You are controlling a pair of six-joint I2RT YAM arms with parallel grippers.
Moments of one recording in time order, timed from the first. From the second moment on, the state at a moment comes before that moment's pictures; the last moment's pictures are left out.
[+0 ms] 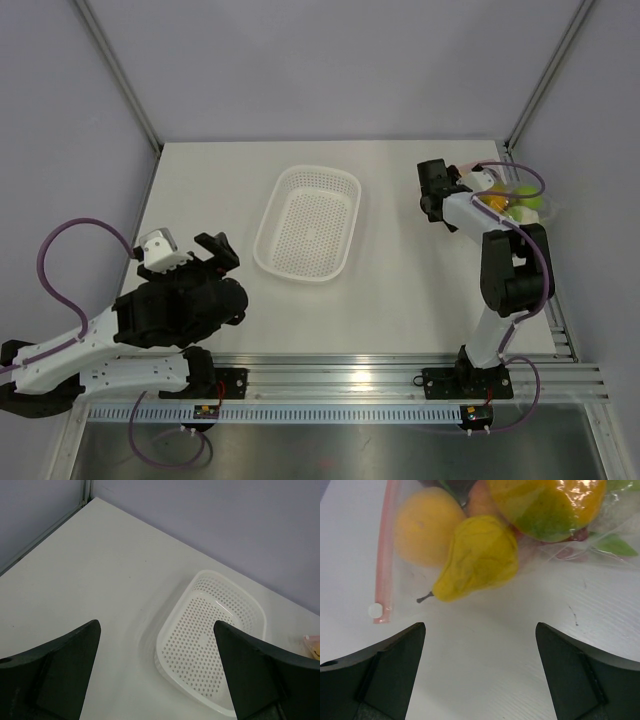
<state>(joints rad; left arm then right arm) -1.25 0.77 1.07 -1.31 -1.45 -1.38 0.21 1.80 1.23 -0.40 0.79 1.10</state>
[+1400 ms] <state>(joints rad) -1.25 0.79 1.06 -1.31 -1.45 -1.38 0.21 2.01 1.39 -0.44 0.89 1.47</state>
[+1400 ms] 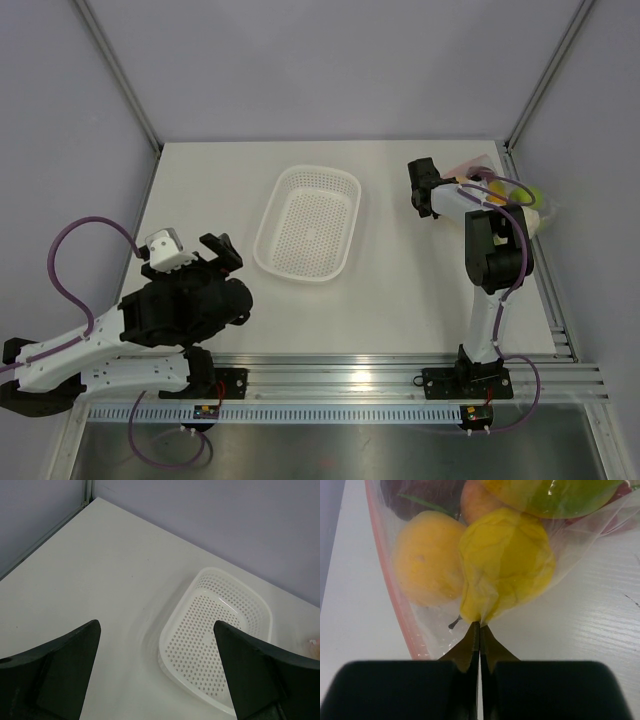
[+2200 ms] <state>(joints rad) -1.25 0.79 1.06 -1.31 -1.45 -1.36 0.30 1.72 1.00 0.04 0.49 0.84</state>
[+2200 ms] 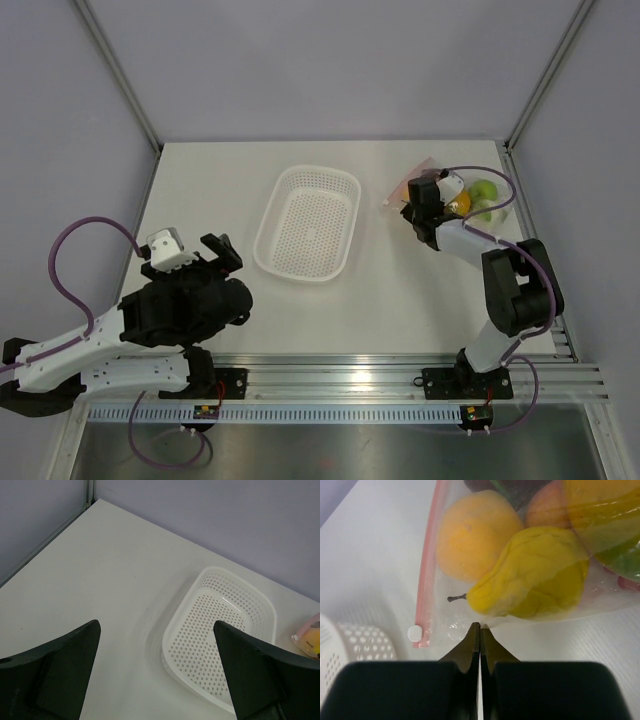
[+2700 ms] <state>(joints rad) -1.25 0.79 1.06 -1.31 -1.45 -1.36 0.37 1.22 0.66 -0.01 0.28 0.75</state>
